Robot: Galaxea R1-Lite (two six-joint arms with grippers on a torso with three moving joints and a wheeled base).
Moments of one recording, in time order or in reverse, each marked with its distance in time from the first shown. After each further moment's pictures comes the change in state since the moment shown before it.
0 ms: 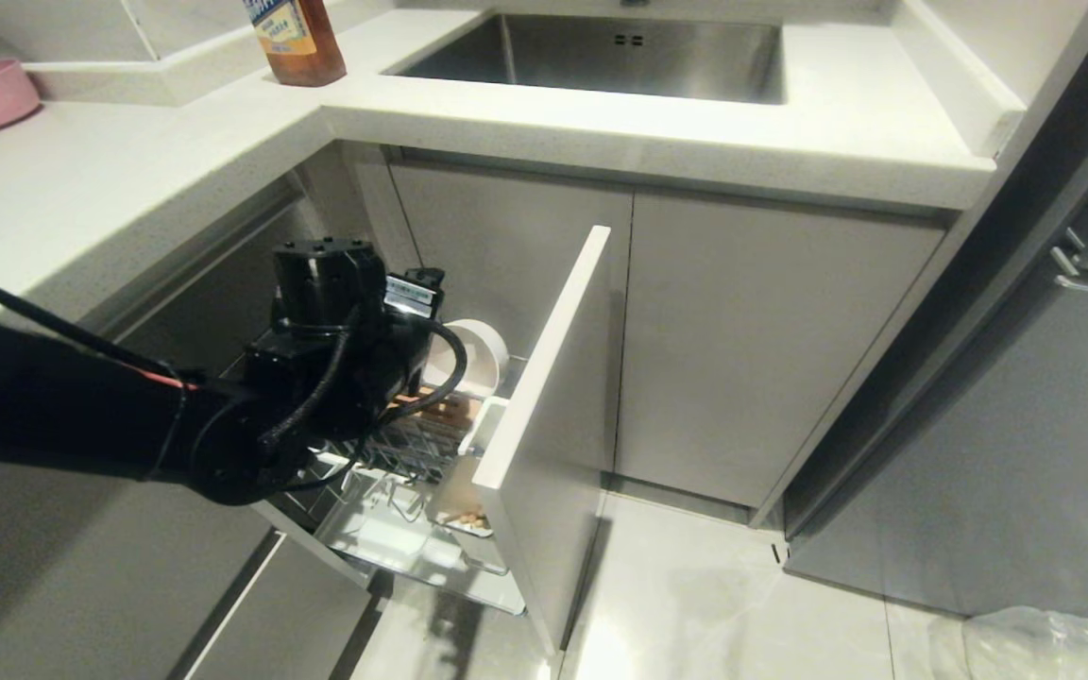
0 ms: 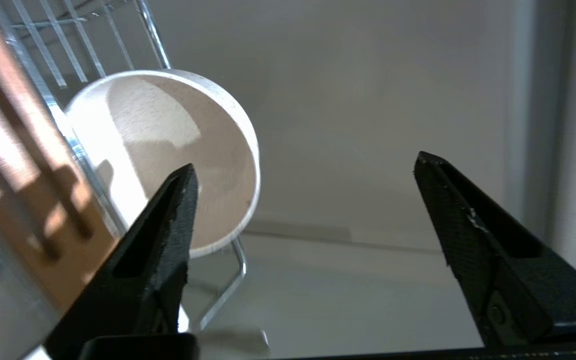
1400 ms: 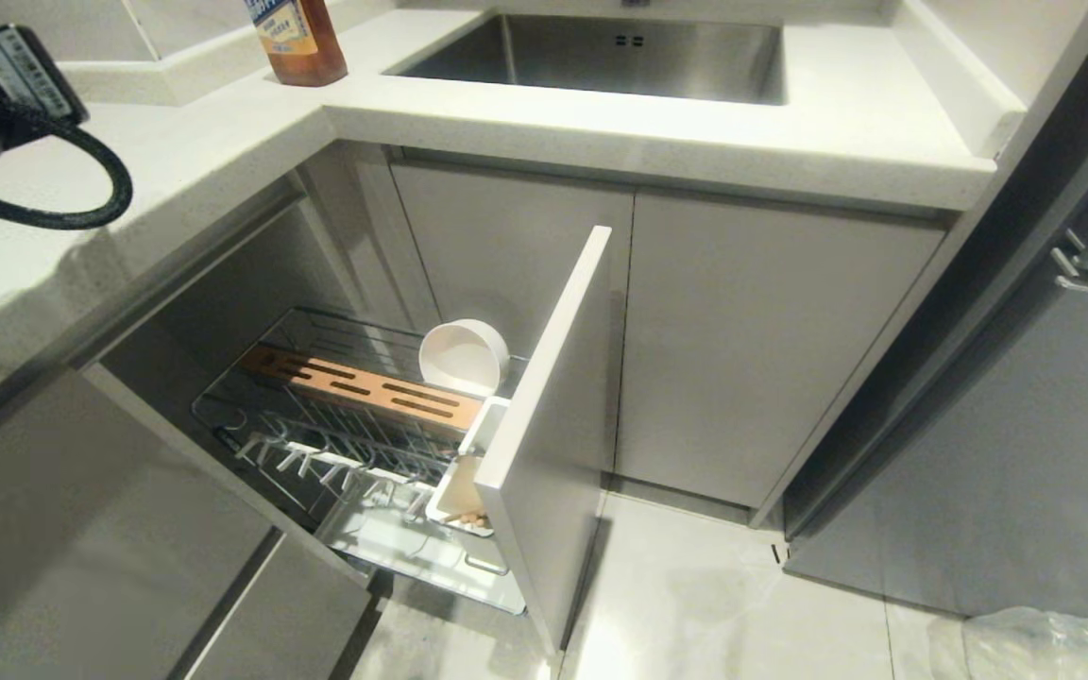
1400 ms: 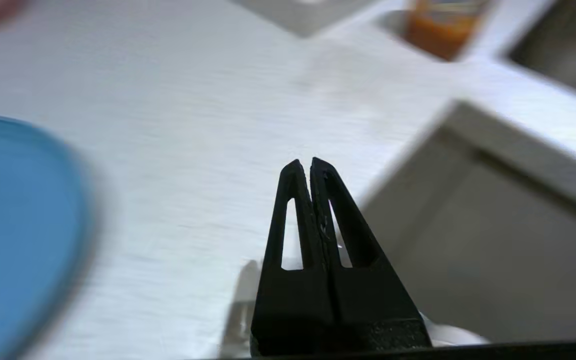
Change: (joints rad) left arm 0.296 -0.438 -0.368 0.567 0.205 1.108; right arm 0.000 0.000 0.000 0.000 0.000 0.000
